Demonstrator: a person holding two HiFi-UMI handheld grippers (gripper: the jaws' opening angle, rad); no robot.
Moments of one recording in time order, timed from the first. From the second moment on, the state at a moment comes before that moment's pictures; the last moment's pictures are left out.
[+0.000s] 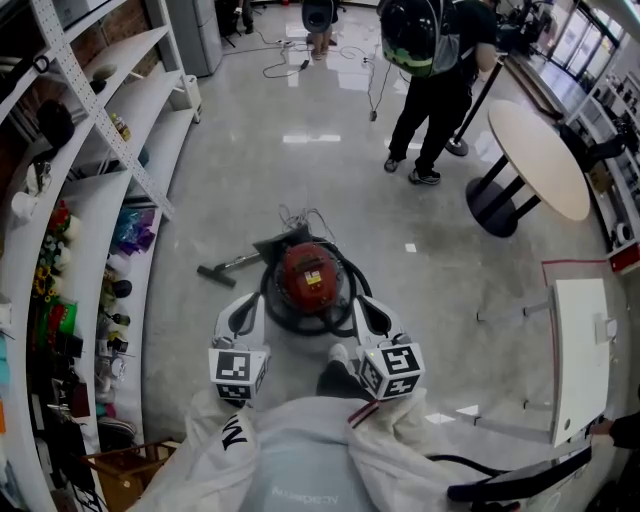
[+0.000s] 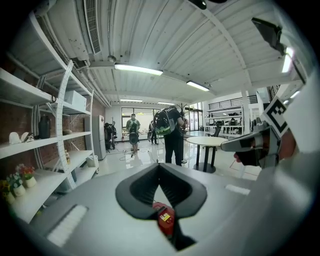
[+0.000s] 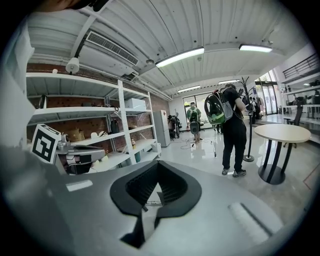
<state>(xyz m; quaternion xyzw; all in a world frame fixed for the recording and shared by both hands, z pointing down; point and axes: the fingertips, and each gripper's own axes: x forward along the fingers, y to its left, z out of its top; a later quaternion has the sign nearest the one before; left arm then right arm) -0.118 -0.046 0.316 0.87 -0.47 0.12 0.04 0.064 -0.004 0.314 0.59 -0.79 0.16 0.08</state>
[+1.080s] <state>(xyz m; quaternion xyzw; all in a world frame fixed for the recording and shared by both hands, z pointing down) -0.187 0.071 0.337 0.87 -0.47 0.12 0.06 -0.016 0.110 0.325 0.59 -0.79 0.15 0.09</state>
